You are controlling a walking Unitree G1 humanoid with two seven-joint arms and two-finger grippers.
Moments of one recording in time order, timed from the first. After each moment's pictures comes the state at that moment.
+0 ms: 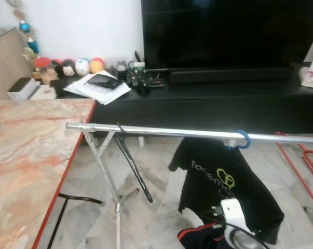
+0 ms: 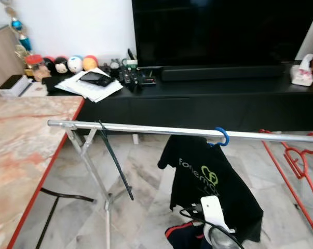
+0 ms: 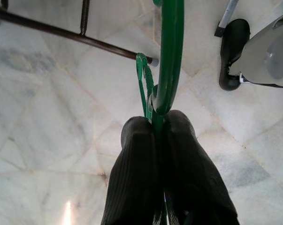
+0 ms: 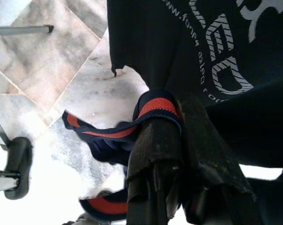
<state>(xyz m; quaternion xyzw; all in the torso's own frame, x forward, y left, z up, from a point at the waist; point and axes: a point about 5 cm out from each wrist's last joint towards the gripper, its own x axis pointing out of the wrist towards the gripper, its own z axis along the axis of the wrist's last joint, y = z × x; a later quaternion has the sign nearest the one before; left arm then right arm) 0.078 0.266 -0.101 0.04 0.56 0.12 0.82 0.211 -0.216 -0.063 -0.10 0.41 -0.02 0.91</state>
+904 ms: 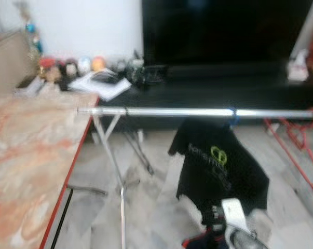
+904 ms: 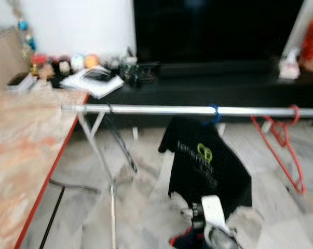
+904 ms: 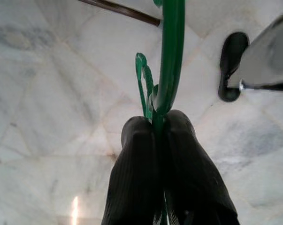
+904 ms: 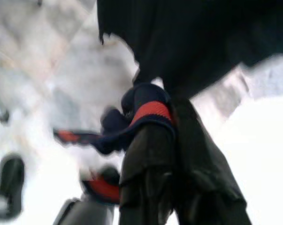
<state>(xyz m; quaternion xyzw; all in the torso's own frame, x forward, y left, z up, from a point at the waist) 0.079 0.267 -0.101 0.04 0.56 0.12 0.82 0.209 -0.212 -0.066 -0.08 0.41 -0.03 0.91</state>
